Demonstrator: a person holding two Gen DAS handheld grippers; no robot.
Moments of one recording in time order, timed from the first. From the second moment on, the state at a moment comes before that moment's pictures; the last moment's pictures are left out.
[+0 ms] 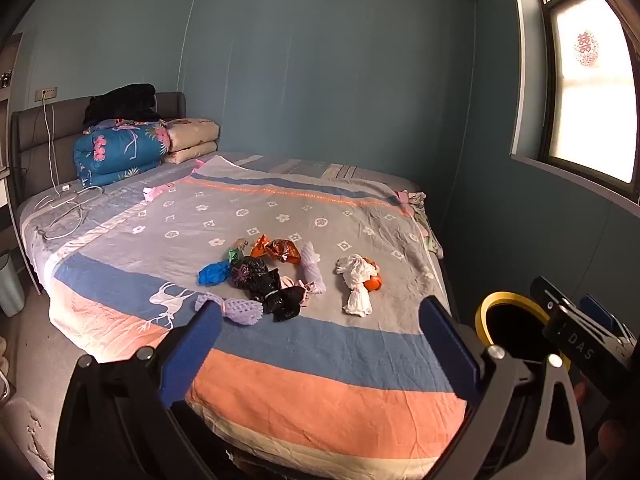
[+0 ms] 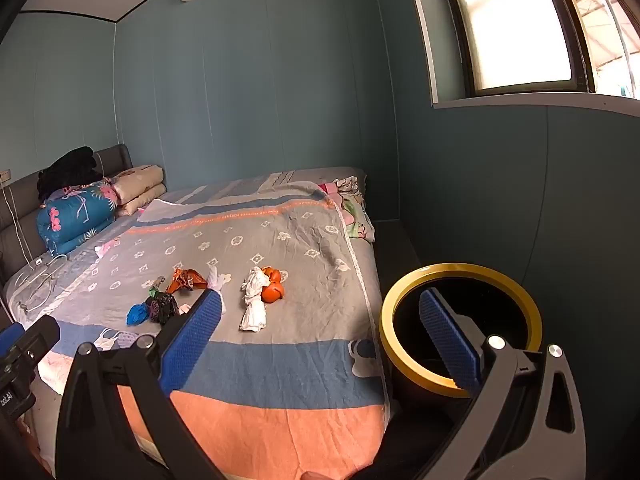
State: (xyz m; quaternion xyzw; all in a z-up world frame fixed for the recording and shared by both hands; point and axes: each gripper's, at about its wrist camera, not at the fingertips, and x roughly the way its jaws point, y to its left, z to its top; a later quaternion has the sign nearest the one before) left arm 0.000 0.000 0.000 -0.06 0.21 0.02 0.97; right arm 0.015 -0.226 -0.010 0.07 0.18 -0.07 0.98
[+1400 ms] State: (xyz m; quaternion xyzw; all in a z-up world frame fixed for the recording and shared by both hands) left arm -0.002 0.008 -0.005 -0.07 0.23 0.02 0.97; right arm 0.017 -0.226 -0.016 0.07 0.19 -0.07 0.98
